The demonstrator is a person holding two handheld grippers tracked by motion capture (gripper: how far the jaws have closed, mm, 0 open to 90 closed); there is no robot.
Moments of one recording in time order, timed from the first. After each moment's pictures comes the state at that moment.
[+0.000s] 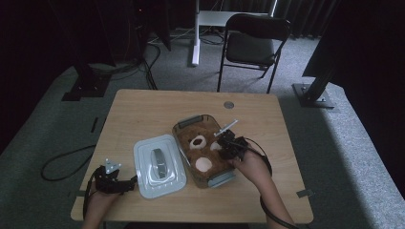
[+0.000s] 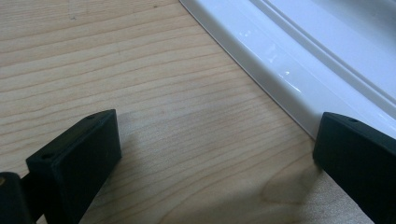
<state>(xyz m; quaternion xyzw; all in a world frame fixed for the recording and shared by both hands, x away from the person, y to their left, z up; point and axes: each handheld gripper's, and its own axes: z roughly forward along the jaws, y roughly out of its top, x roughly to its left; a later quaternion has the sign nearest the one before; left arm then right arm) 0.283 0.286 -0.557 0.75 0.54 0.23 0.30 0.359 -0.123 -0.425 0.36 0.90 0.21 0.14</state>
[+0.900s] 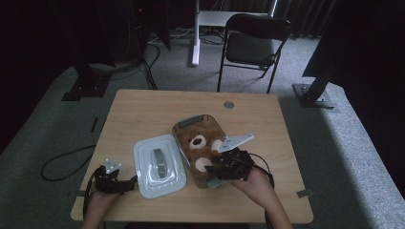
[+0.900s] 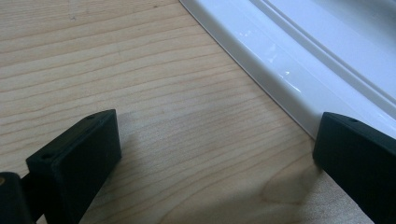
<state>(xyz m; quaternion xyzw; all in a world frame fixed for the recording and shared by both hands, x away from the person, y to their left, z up) 0.283 0.286 -0.557 0.75 0.54 0.23 0.30 0.278 -0.123 -0.379 0.27 0.88 0.38 0.07</state>
